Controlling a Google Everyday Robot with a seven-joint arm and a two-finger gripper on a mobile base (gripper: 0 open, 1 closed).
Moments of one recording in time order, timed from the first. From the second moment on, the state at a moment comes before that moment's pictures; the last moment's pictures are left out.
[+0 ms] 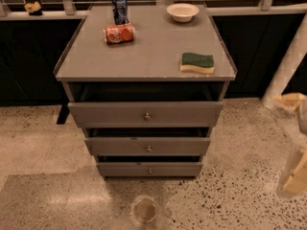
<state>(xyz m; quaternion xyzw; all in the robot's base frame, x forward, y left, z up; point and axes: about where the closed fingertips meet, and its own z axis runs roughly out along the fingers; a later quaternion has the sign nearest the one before) 0.360 -0.245 0.894 -0.60 0.78 0.02 0.19</state>
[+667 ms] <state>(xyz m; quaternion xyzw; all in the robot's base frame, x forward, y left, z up) 0.337 -0.253 0.766 -0.58 0.80 -0.02 0.13</state>
